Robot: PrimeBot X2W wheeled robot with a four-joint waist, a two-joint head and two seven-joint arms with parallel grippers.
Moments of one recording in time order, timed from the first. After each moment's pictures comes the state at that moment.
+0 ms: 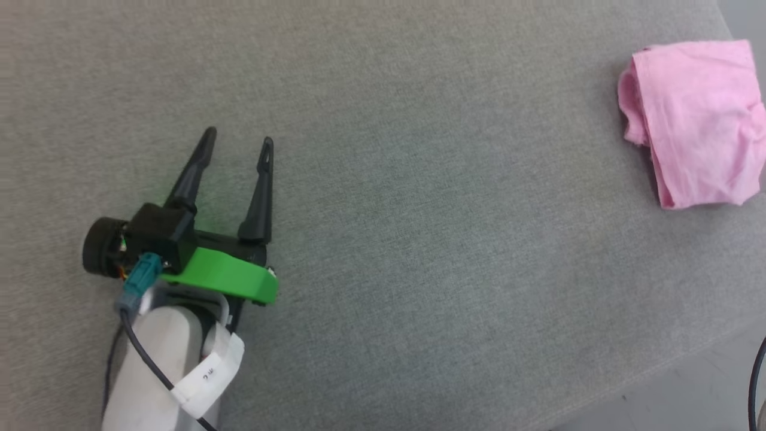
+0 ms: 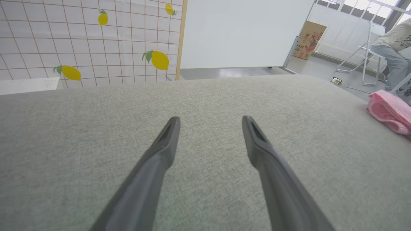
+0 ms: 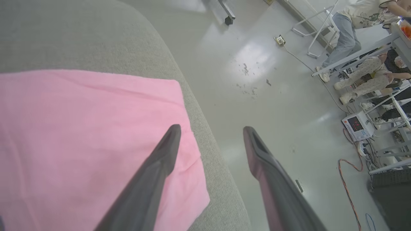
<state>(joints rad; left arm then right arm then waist) -0.30 0.17 -0.15 -0.04 -0.16 -0.09 -0.13 -0.87 -0.25 -0.62 0.86 -0.48 0.13 0.04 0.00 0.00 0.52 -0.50</state>
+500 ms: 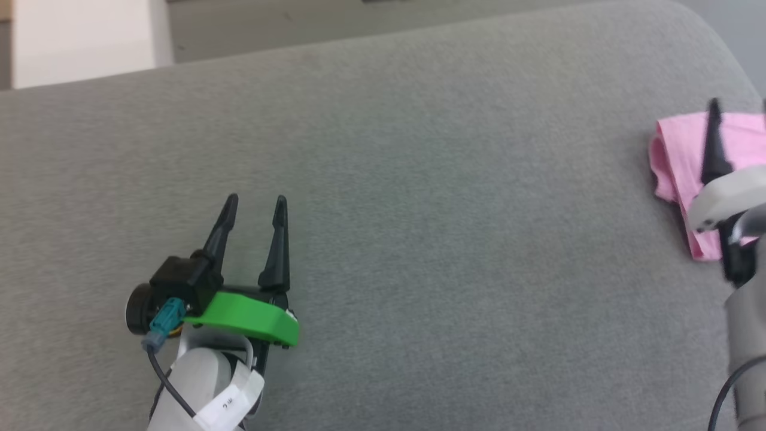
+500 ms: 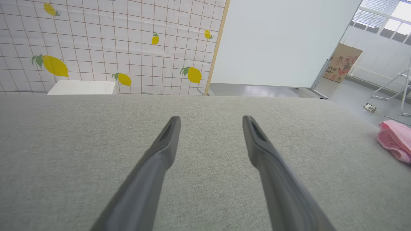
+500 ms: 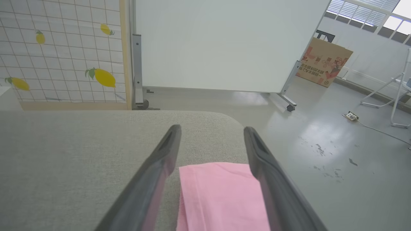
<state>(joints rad) -0.21 0.09 -0.14 0.12 -0.24 -0.06 -0.24 -0.65 -0.21 -0.31 0.69 -0.11 0.13 -0.25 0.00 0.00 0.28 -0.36</state>
